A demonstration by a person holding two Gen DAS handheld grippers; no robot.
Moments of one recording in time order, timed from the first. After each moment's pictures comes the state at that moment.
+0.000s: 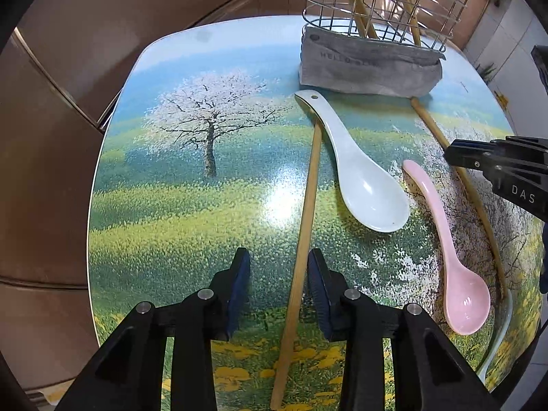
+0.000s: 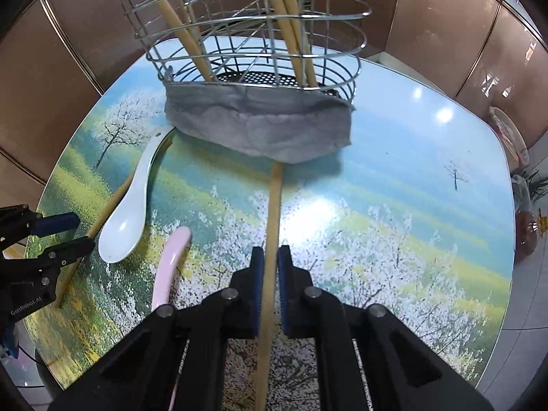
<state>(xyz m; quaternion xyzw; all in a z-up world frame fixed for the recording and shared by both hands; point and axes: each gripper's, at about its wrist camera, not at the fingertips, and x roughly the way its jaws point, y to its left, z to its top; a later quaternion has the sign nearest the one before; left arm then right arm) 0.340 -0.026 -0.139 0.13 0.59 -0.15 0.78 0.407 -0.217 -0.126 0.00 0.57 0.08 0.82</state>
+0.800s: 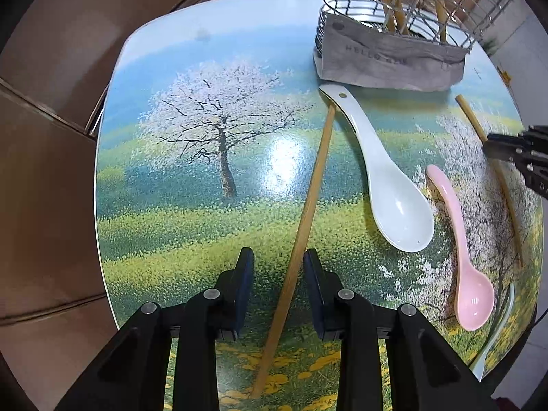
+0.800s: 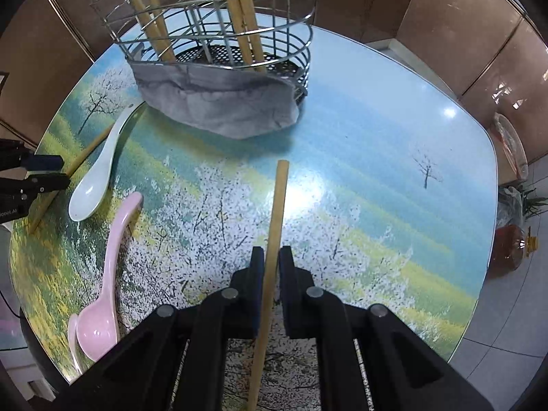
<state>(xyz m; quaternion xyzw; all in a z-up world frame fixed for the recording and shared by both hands) 0.407 -0.026 -0.139 0.16 0.65 -0.17 0.73 0.413 -0.271 -0.120 -0.06 0.62 0.10 0.77</state>
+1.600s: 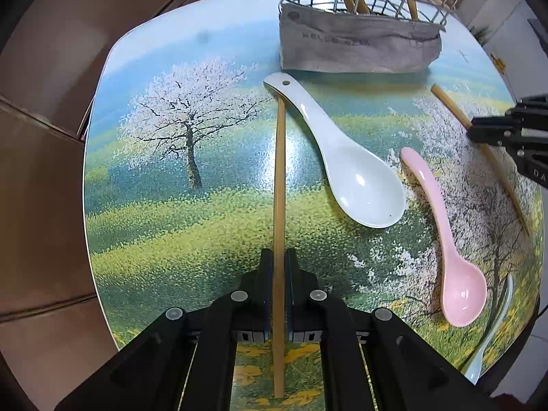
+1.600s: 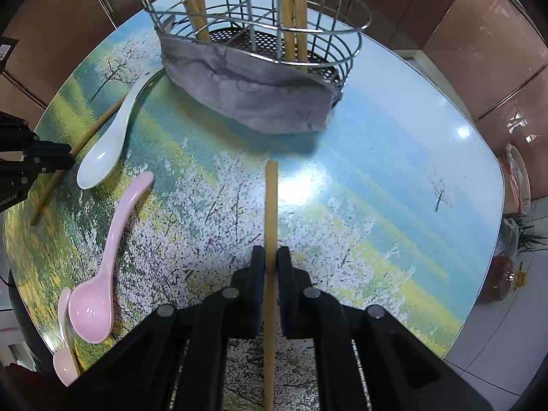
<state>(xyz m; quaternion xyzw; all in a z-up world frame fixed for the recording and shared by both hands) 0.402 -0.080 -0.139 0.17 0.64 -0.17 0.73 0.417 -0.221 -0.127 -0.12 0.63 0.14 0.75</state>
